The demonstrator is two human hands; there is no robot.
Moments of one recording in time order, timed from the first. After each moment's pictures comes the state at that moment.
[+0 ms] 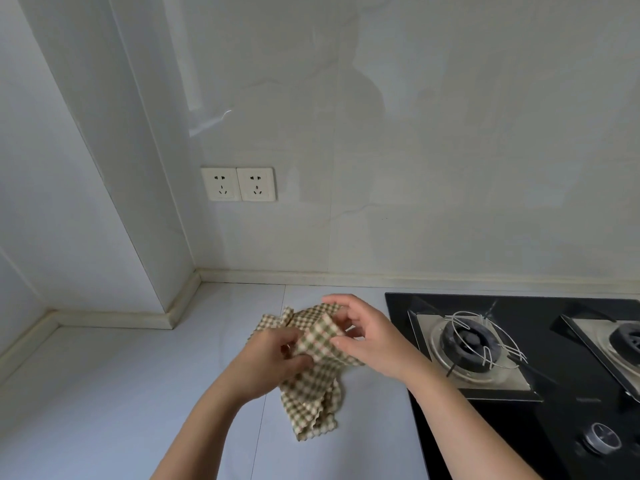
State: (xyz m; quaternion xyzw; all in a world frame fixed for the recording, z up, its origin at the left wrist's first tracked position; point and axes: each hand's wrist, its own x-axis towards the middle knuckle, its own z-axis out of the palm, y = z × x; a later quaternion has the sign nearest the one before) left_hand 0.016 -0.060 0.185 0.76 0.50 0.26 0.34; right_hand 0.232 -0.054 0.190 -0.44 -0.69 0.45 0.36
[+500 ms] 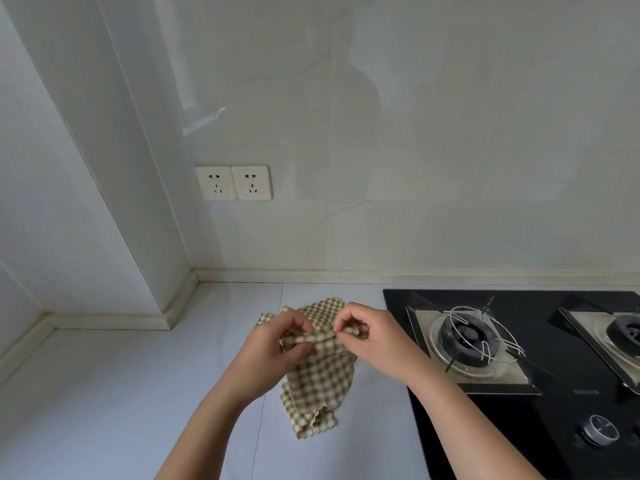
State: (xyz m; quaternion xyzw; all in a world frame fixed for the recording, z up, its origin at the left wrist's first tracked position) left_hand 0.025 -0.064 0.188 0.72 0.48 0.36 0.35; right_hand 0.240 -0.060 0.191 -0.46 -0.74 0.34 0.36
